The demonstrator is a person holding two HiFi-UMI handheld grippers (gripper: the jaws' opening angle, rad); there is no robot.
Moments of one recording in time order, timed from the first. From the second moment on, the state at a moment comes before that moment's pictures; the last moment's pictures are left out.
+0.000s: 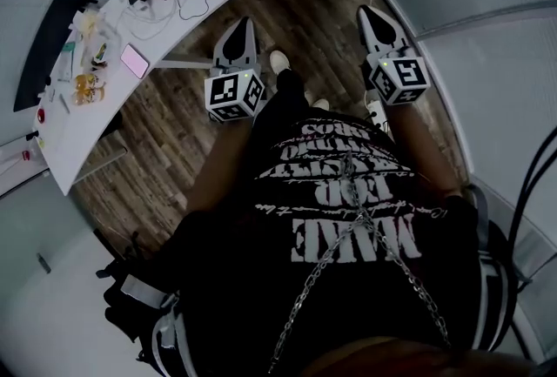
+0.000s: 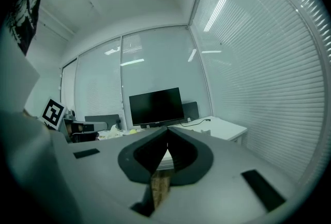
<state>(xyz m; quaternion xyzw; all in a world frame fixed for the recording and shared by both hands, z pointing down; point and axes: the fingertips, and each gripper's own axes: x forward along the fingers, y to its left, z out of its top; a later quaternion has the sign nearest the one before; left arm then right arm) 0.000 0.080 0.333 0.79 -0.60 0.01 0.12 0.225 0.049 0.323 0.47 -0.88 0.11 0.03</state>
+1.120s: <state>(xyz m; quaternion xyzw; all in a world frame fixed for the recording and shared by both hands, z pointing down) -0.050 -0.085 0.382 0.80 -0.57 0.02 0.16 0.169 -0.097 0.362 0.48 -0.86 0.13 0.07</state>
